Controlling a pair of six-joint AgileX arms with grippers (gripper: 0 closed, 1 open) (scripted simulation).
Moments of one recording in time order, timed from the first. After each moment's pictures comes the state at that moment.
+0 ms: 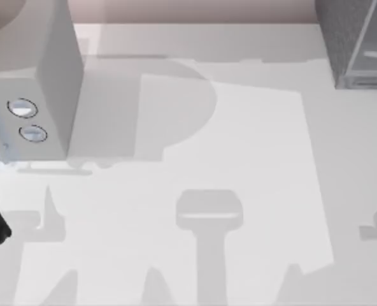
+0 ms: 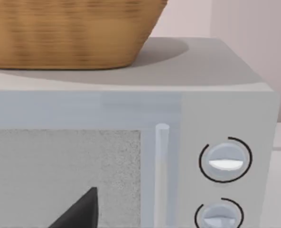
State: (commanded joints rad) left arm 0.00 0.00 0.00 0.00 0.00 0.00; right arm -0.01 0.10 0.03 0.04 -0.01 -0.01
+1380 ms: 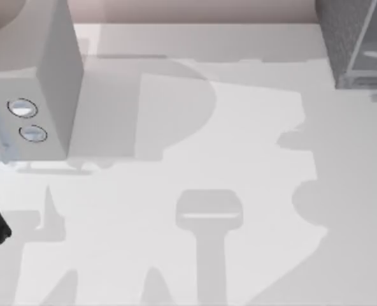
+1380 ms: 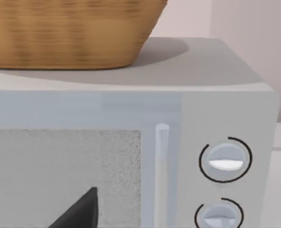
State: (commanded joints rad) left arm 0.00 0.00 0.00 0.00 0.00 0.00; right arm -0.26 1.98 0.90 1.10 -0.23 0.02
